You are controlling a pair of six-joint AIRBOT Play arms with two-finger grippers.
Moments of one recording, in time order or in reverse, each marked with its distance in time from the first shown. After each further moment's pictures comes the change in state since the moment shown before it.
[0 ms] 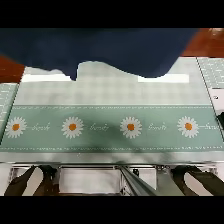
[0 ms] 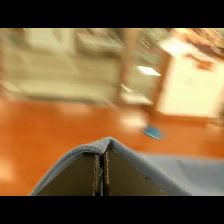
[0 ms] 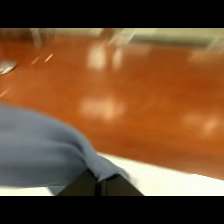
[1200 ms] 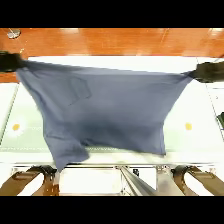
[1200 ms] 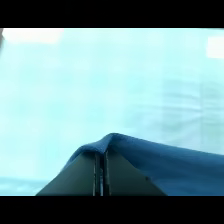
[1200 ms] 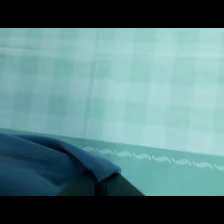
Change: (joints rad) left arm -0.546 -0.207 -0.550 0.938 0.098 -0.425; right arm 0.002 -0.055 -0.861 -0.081 -0.165 -0.016
